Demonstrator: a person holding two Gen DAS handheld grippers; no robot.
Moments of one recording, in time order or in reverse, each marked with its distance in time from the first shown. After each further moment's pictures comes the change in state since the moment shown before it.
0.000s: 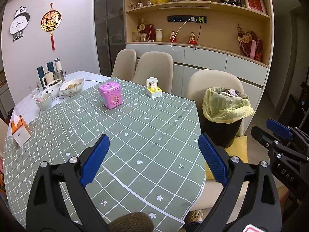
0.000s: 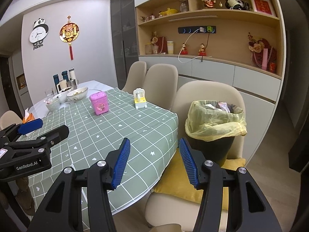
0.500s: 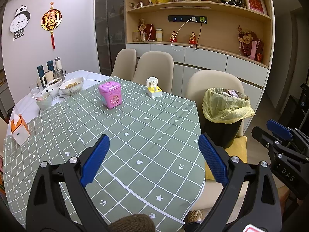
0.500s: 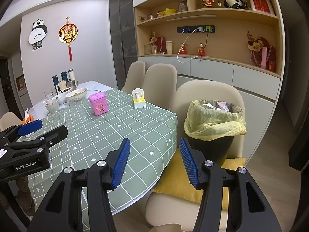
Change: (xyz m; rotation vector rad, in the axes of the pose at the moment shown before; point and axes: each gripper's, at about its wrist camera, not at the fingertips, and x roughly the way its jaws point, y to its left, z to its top) left arm 0.000 0.002 0.000 -0.007 0.003 -0.001; right arm 0.000 0.000 0.000 0.004 0.000 -0.001
